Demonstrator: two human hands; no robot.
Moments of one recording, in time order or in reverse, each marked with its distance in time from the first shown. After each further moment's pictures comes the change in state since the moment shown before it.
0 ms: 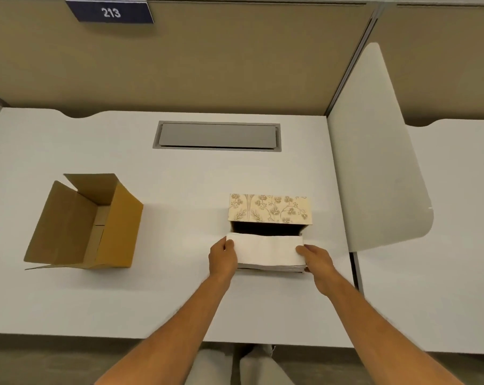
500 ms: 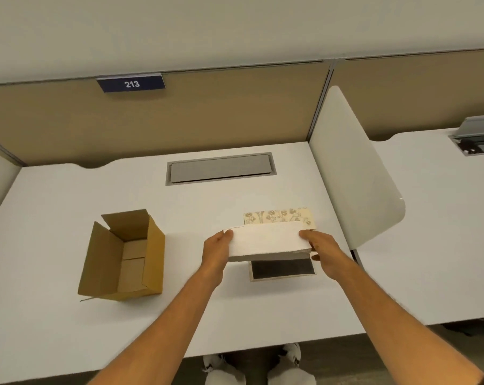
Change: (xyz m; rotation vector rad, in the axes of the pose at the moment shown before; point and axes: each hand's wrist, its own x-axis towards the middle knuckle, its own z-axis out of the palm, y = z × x) left_hand -0.036 0.086 -0.108 -0.072 -0.173 0.074; right_hand -0.103 -0.075 0.039 0.135 0.054 -0.091
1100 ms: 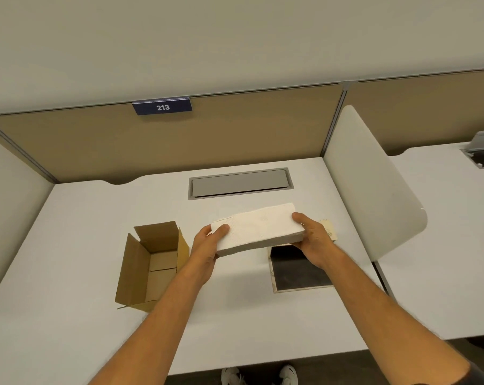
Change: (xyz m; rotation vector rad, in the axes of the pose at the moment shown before) left_hand -0.006 0.051 -0.102 -0.256 -0.110 0.099; right_hand -0.036 -0.054 0.099 0.478 -0.168 -0.062
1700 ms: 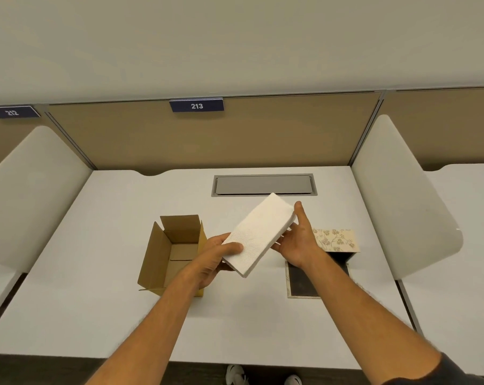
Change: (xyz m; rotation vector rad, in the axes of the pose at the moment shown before) left_hand -0.039 0.007 -0.037 0.181 -0.268 -0.012; right_hand 0.011 0.034 0.069 0.168 -0.203 0.183
